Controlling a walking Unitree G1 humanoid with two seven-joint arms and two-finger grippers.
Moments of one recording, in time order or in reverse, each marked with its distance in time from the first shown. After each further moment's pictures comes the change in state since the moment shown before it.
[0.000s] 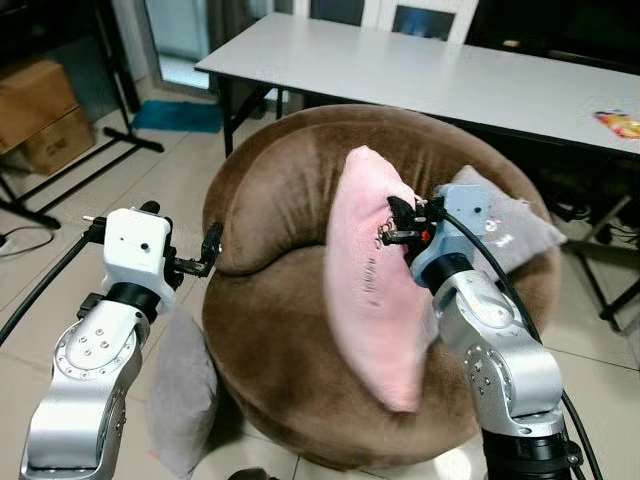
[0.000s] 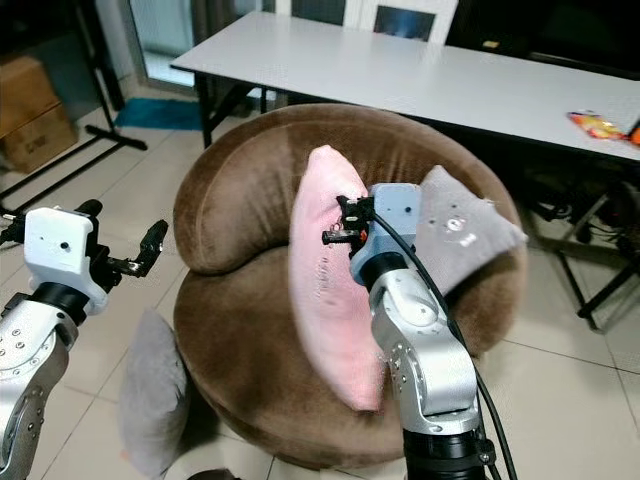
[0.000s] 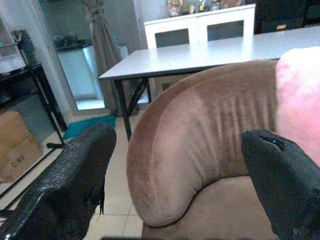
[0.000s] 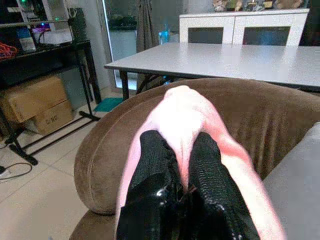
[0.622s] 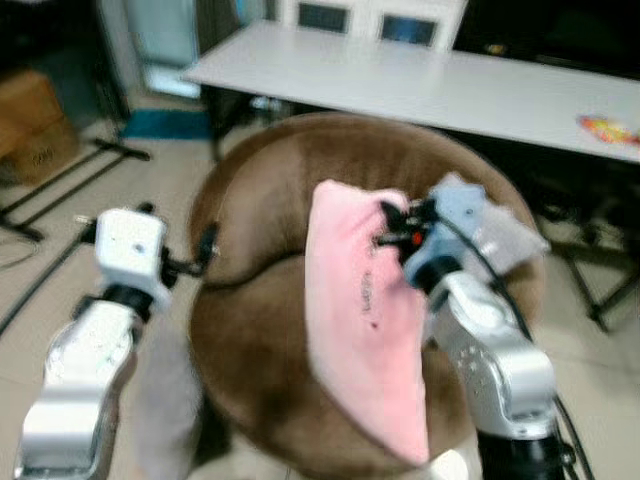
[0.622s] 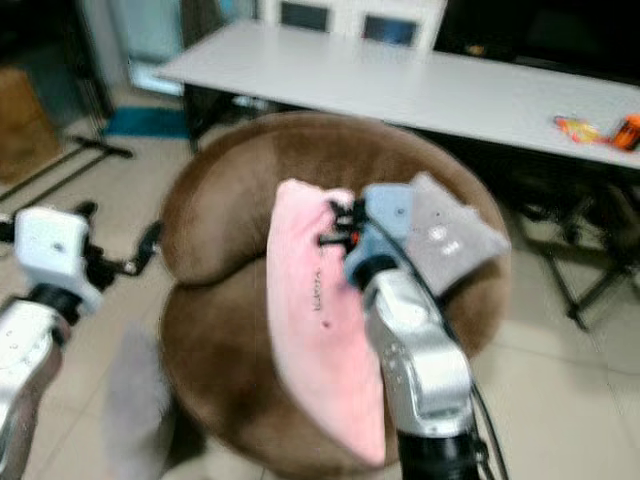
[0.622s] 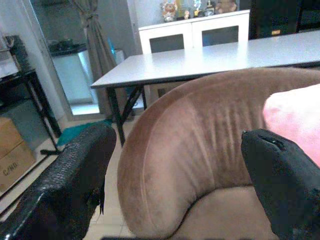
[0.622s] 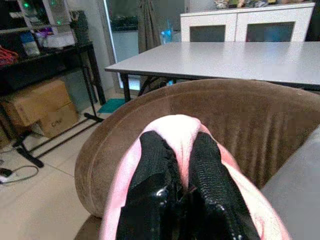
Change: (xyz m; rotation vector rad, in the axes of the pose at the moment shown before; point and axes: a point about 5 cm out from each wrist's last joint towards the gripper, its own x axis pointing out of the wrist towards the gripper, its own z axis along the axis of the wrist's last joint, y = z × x) left arm -0.002 0.005 0.001 0.005 -0.004 0.010; right arm 0.001 0.009 -0.003 0.031 0.018 0.049
